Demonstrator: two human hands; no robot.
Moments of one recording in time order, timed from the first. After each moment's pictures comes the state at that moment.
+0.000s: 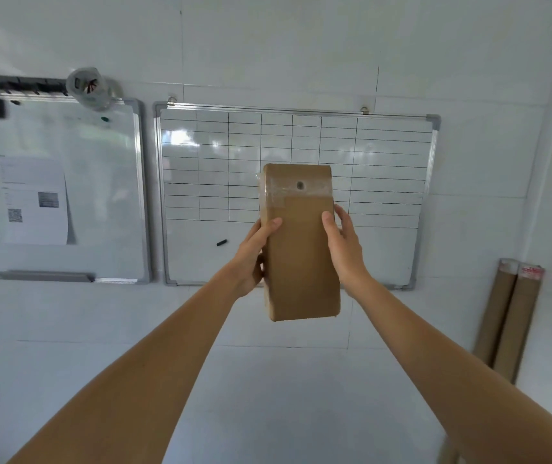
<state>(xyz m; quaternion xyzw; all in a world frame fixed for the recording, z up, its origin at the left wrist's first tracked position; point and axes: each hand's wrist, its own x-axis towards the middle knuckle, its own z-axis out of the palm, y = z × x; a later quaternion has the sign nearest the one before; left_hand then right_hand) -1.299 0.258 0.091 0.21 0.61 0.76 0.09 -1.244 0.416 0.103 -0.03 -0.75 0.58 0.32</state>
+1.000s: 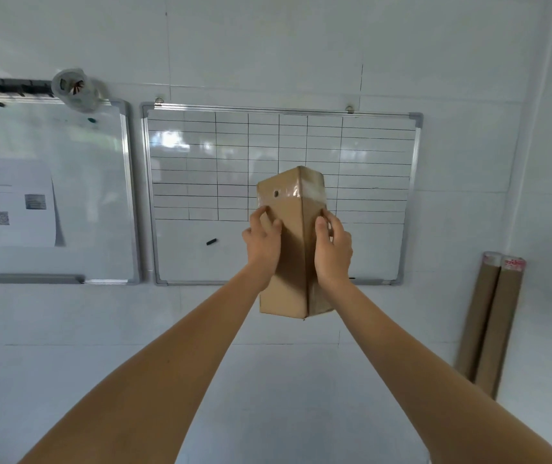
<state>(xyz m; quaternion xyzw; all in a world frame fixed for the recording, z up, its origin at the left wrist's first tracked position) -1.267 0.313 0.100 0.13 0.69 0.70 -0.13 -1.238 0.412 0.085 -0.07 -0.71 0.56 0.41</state>
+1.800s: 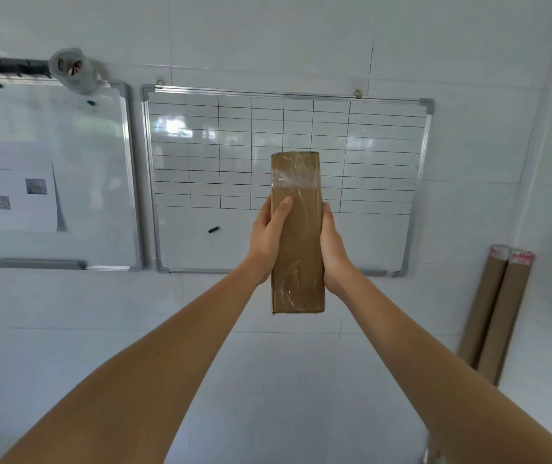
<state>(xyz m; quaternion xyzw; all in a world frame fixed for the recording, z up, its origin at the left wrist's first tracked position) -1.276 0.312 0.089 0.22 0.60 0.77 -0.05 -1.242 0.418 0.088 -0.05 -0.64 0.75 0.16</state>
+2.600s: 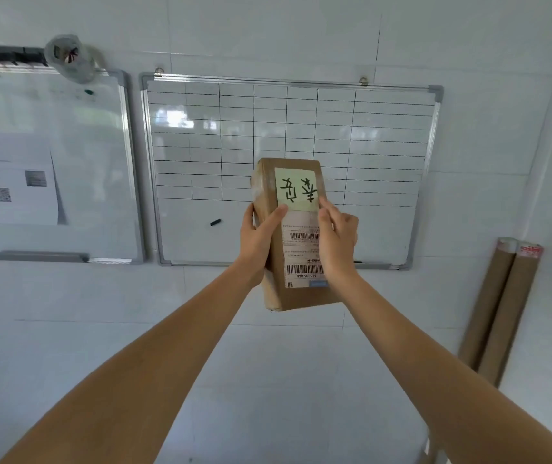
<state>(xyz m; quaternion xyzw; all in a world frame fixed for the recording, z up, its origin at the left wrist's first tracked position) -1.298 0.297 0.067 0.16 0.58 0.79 -0.04 -1.257 0.418 0.067 -0.03 -0.73 0.55 0.40</state>
